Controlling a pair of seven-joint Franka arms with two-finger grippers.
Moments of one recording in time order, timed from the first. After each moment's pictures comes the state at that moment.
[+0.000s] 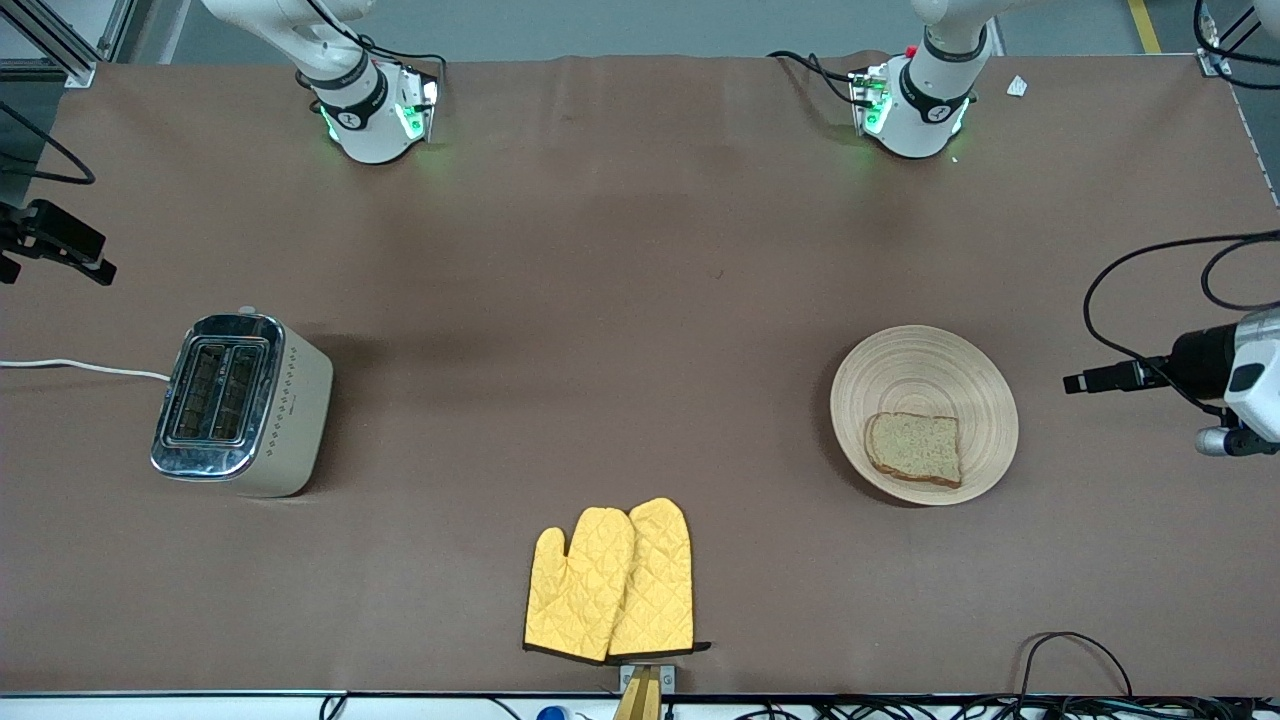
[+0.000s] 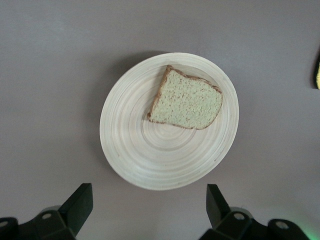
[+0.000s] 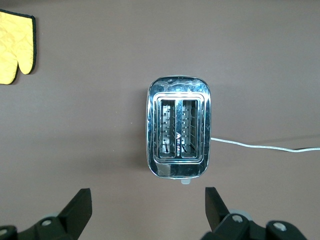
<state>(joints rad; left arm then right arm) 0.34 0.41 -0.16 -1.53 -0.28 1.72 0.13 0.05 0.03 -0.10 -1.45 0.00 1.54 -0.02</state>
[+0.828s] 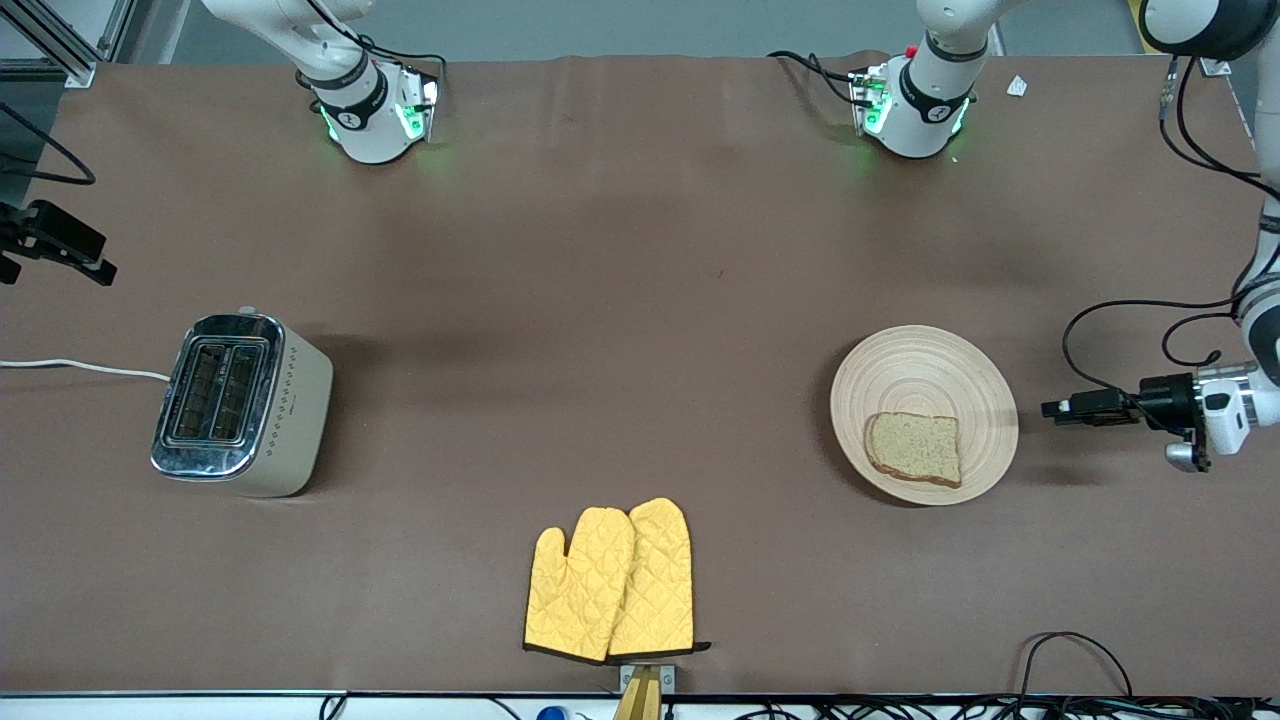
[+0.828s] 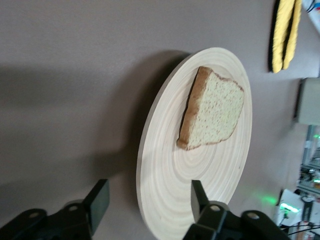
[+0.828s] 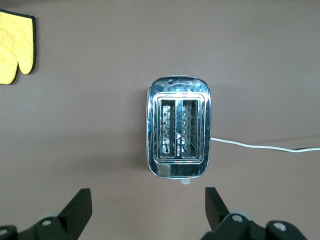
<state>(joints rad) 0.54 0.76 -0.16 -1.55 -0.64 1.80 0.73 0.05 0.03 -0.10 -1.45 0.00 1.54 -0.02</state>
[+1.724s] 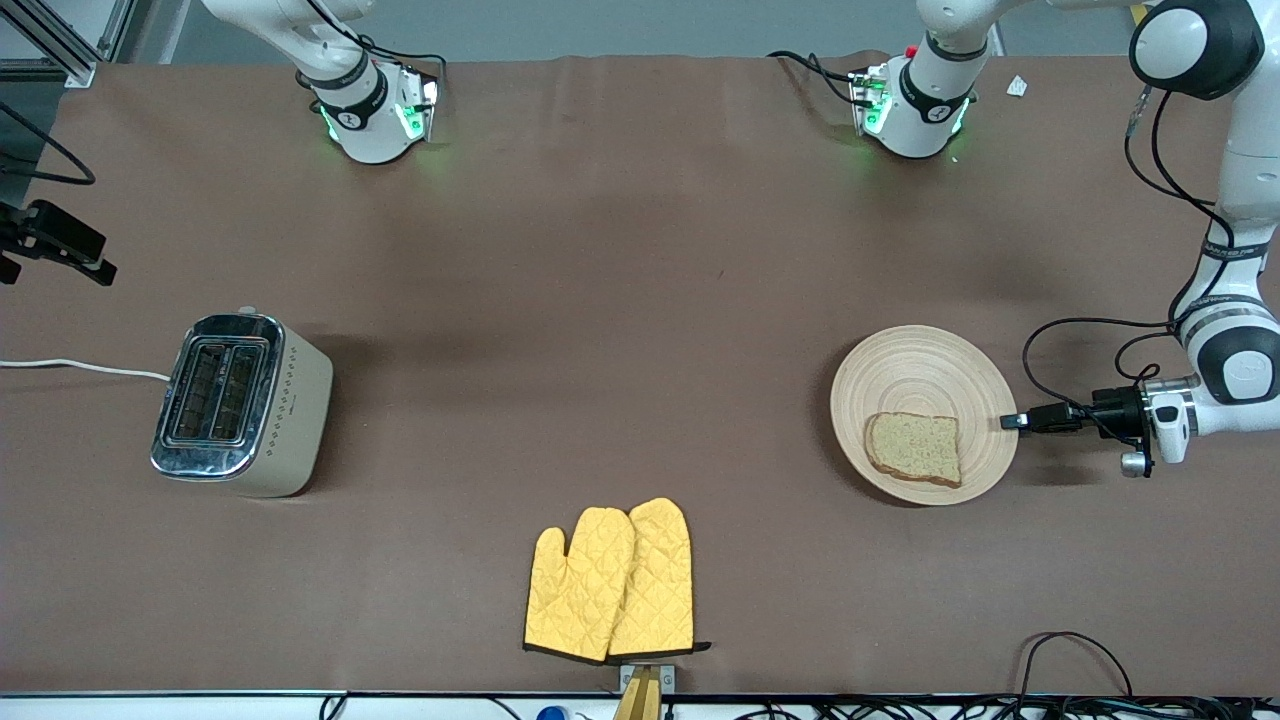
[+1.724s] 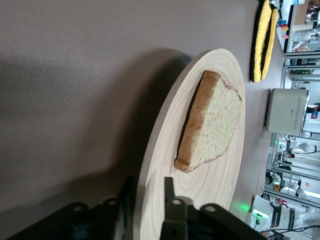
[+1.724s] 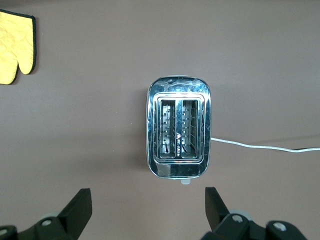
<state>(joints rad) 0.54 0.87 -0.18 -1.54 -0.75 1.81 0.80 0.05 0.03 -0.10 -1.45 0.00 1.54 -0.02</state>
